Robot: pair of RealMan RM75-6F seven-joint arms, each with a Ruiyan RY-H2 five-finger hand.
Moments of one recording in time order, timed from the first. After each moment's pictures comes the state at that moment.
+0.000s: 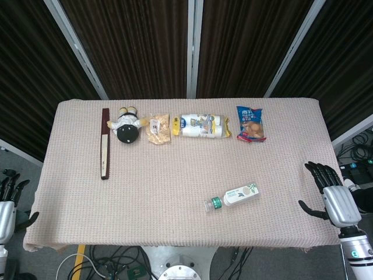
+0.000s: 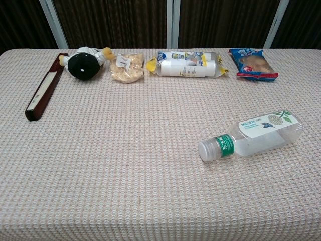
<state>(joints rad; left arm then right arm) 0.03 -1.16 -0.04 -1.62 1.47 1.57 0.10 0.16 -1.05 0.03 -1.62 -1.59 1.41 0.23</state>
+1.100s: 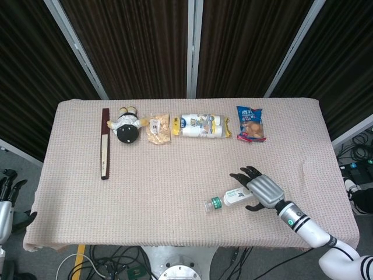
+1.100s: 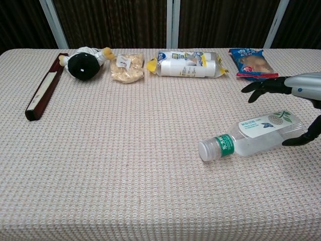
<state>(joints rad) 0.03 -1.14 -0.04 -1.62 1.47 1.58 0.07 0.55 -1.23 0.02 -1.53 -1.66 0.89 0.11</state>
